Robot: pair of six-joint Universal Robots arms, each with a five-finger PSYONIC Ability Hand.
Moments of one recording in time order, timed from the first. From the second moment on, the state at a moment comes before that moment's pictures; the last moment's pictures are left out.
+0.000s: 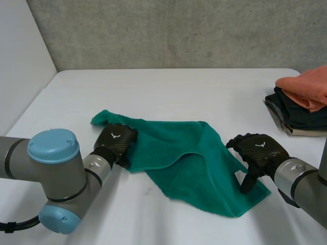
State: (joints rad) left arm 4.23 -2.10 -1.72 3.55 -1.52 3.43; right arm 1.84 -1.34 1.82 0.05 1.35 2.79; left_hand 0.60 0.61 0.60 0.61 0.43; right_hand 0.20 0.22 0.21 0.23 0.06
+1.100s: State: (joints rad) left arm 4.20 -2.02 -1.67 3.34 -1.52 3.42; right arm 1.83 -1.39 1.84 0.04 1.36 2.79; left_hand 0.39 0.39 0.40 0.39 0.21; right_hand 0.20 0.22 0.21 0.23 0.06
